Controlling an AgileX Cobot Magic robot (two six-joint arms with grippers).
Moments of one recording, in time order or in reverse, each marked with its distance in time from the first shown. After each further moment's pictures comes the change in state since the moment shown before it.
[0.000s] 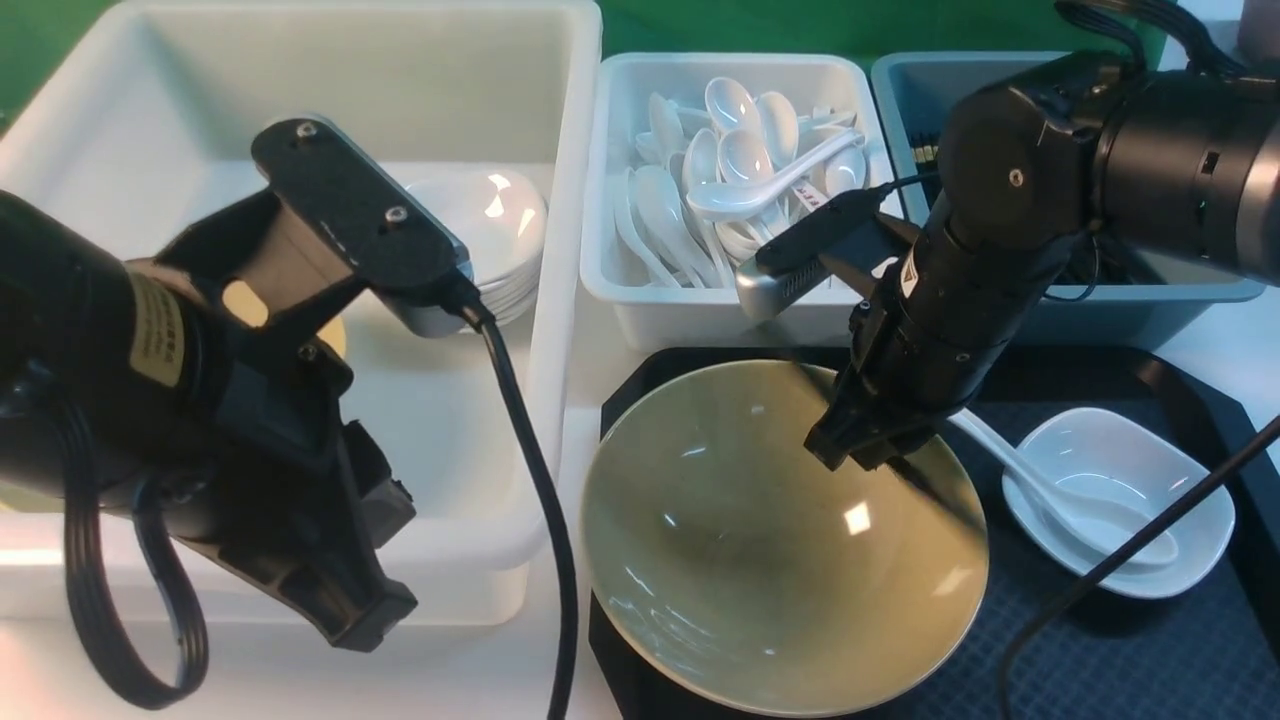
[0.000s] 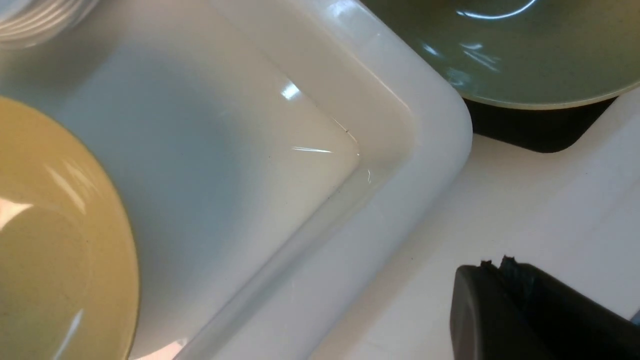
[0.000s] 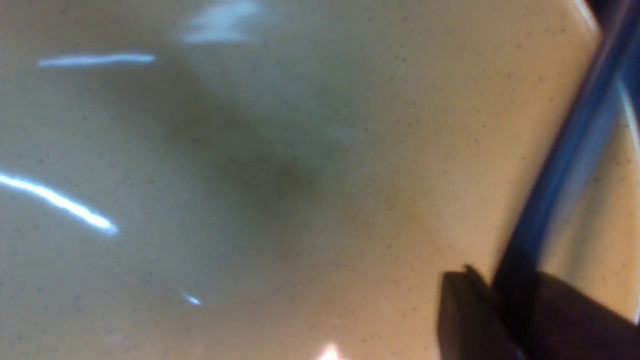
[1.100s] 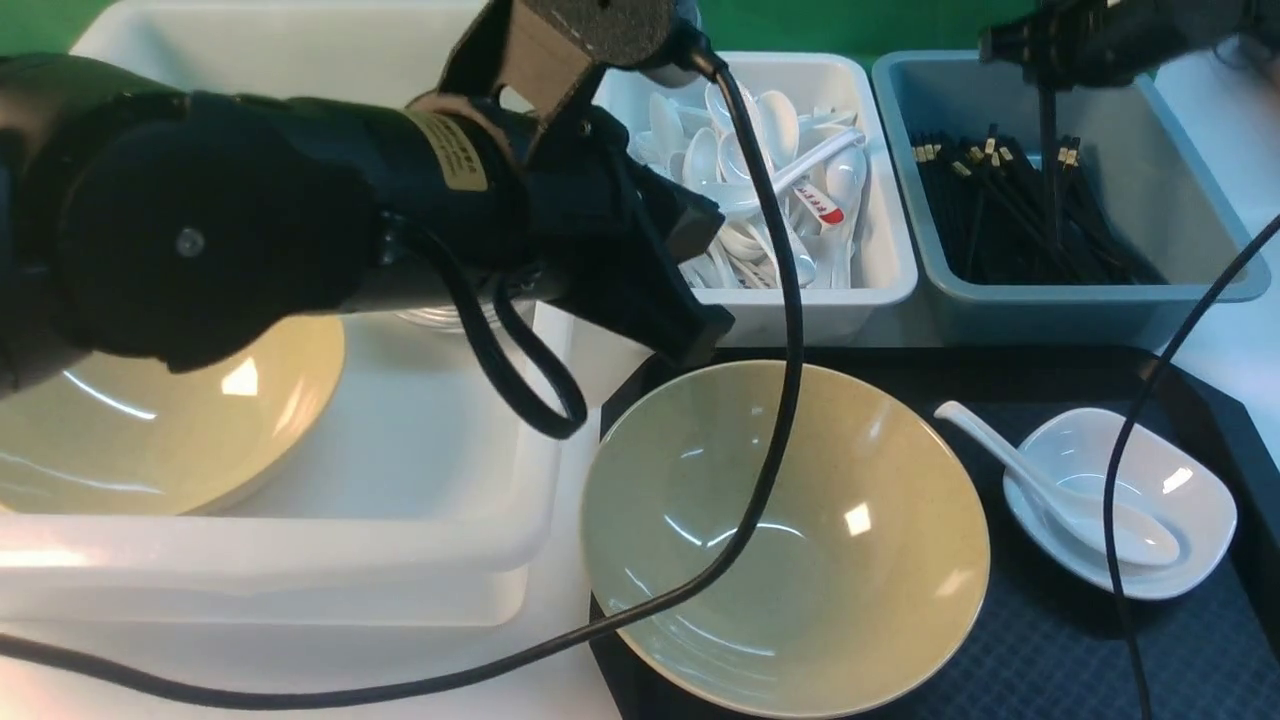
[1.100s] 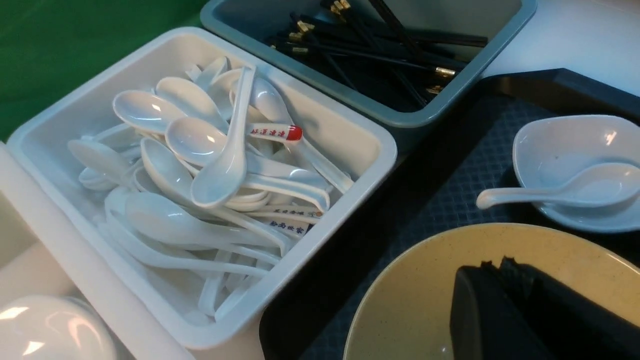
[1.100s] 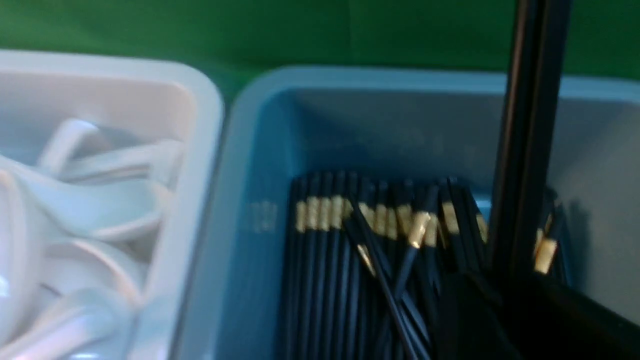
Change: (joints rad) right arm -0.469 0.327 -0.499 -0.122 -0.474 0.350; left arm 0.000 0.184 0.000 -0.216 -0.818 0.196
